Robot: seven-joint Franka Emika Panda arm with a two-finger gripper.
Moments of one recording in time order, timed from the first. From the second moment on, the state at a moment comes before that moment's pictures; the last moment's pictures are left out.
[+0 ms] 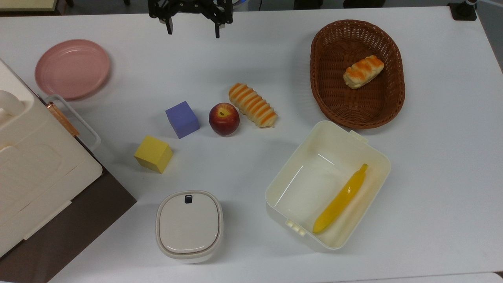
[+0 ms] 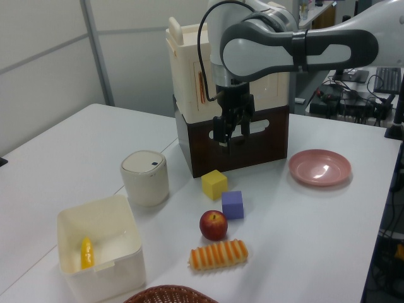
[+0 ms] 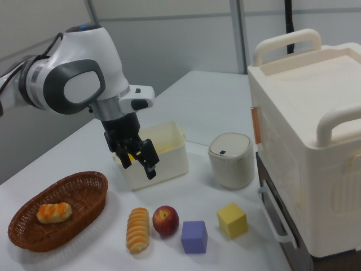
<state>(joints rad) 0.07 0.03 -0.08 -1.64 -0.05 1.68 0.03</state>
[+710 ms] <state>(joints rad) 0.15 0.11 -0.06 -1.64 -0.04 1.70 0.03</state>
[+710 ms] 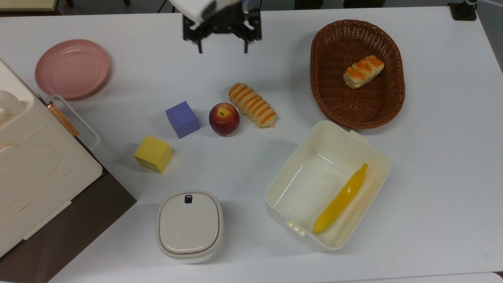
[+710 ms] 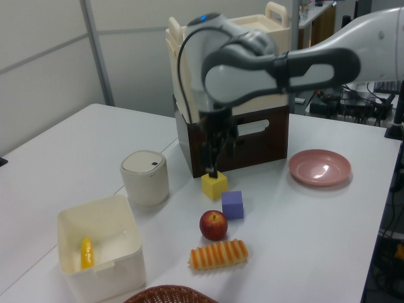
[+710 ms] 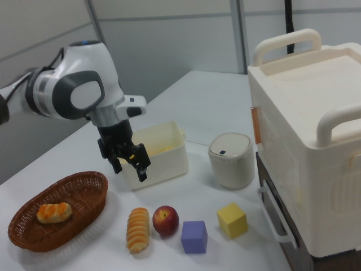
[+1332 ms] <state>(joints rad) 0.25 0.21 -0.05 -1.66 -0.04 1.72 -0.15</state>
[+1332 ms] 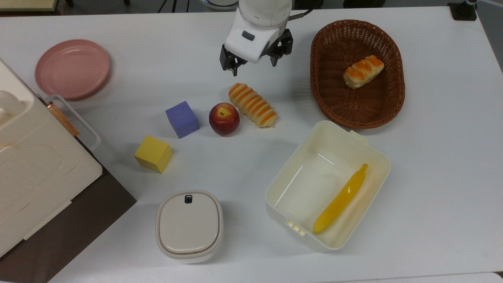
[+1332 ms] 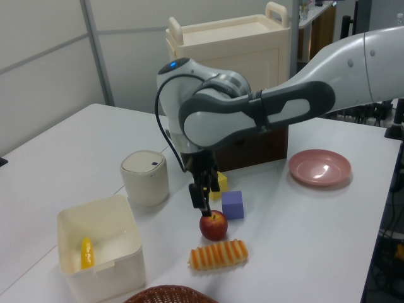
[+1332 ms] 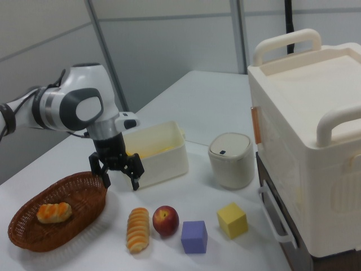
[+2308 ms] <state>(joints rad) 0.27 0.31 -0.05 -1.88 -0.04 2.05 -0.35</state>
